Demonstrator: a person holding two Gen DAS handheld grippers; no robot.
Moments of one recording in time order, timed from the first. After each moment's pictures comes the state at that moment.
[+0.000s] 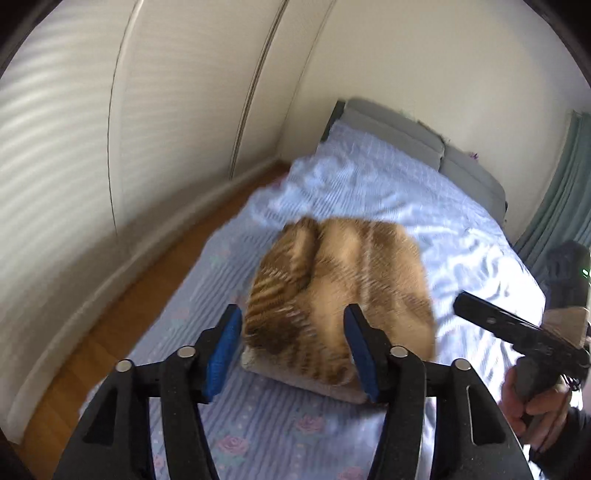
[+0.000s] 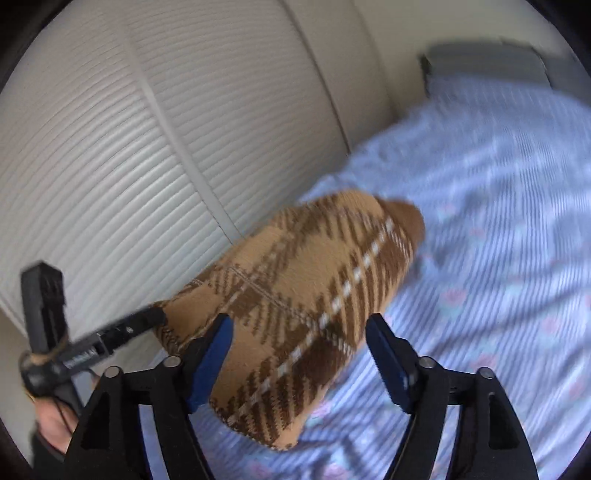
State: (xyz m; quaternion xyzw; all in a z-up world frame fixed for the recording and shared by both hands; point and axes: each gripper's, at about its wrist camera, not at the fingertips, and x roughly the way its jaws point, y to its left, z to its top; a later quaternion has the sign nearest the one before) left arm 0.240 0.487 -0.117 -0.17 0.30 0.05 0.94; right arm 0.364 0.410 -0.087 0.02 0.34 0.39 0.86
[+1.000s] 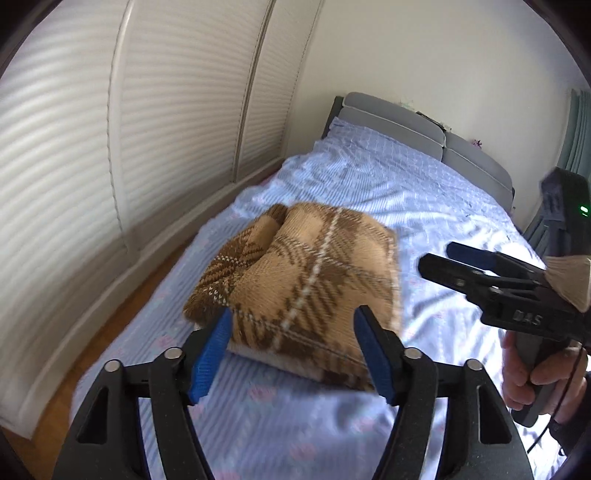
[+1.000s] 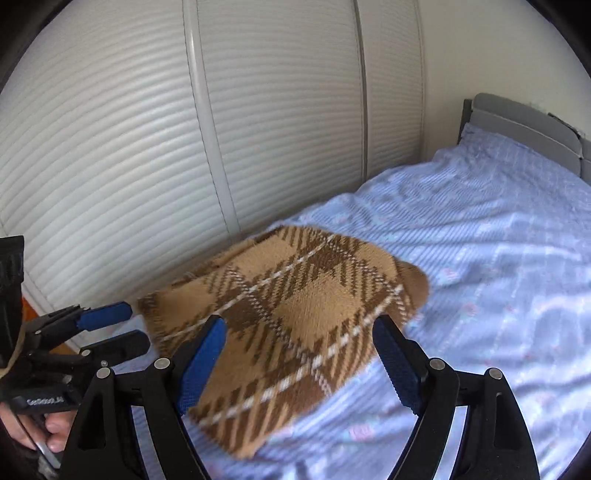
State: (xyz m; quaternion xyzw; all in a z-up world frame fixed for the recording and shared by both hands) left arm 0.224 0.423 -0.105 -0.14 0.31 0.08 0.94; right arm 0.329 0.354 -0.061 -0.09 0.31 0.38 0.86
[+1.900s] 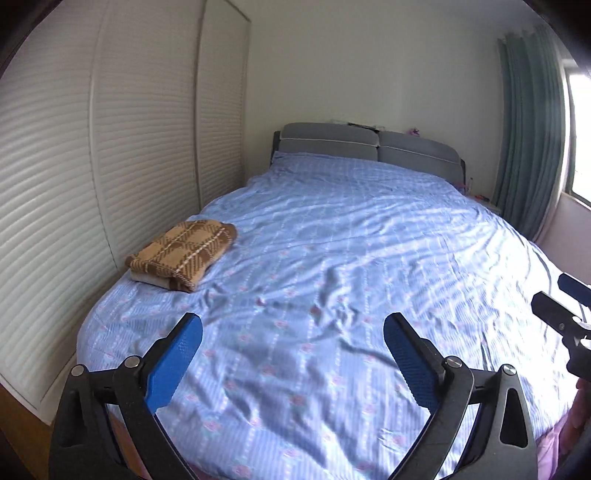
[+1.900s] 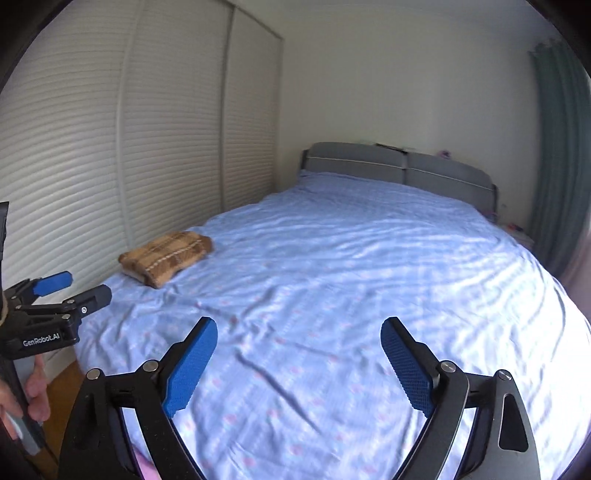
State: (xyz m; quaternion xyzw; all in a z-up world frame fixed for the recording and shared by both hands) left arm 0.016 0.071 -0.013 -0.03 0.26 0.06 0.96; right arm -0.001 -0.060 0.034 -0.05 0.23 0.12 0.97
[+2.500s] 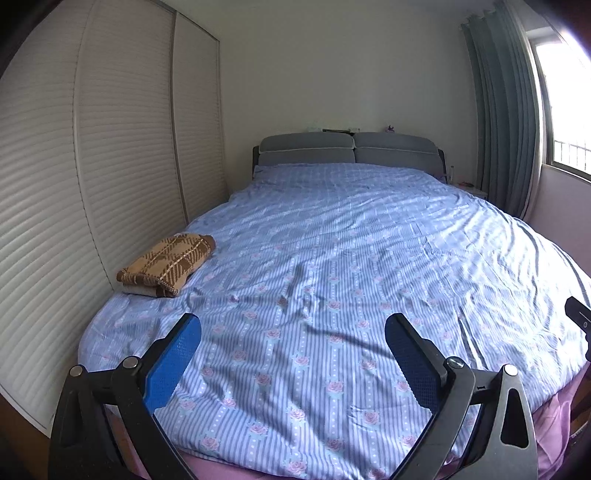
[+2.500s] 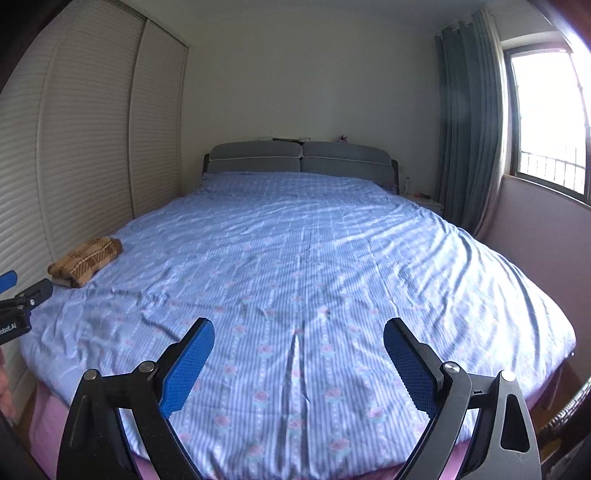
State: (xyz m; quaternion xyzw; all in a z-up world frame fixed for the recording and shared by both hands) left arm -0.029 0.008 -0.022 0.02 0.23 0.04 0.97; right arm -0.083 -0.161 0.009 -0.01 0.22 -0.05 0.97
